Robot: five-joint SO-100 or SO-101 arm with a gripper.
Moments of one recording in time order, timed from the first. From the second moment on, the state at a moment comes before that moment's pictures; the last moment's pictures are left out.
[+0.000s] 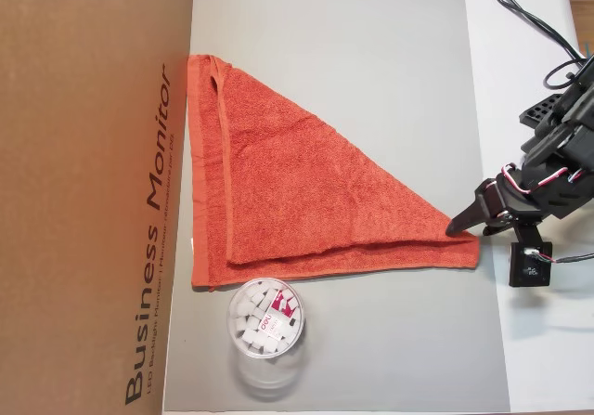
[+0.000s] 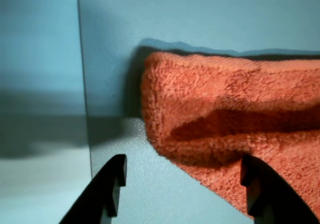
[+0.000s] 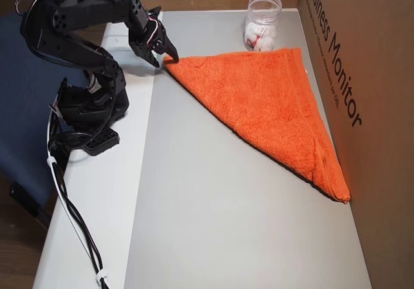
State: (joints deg) arm -50.5 131.2 151.3 48.4 43.1
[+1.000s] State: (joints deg) arm -49.6 119.8 148.6 37.5 38.9
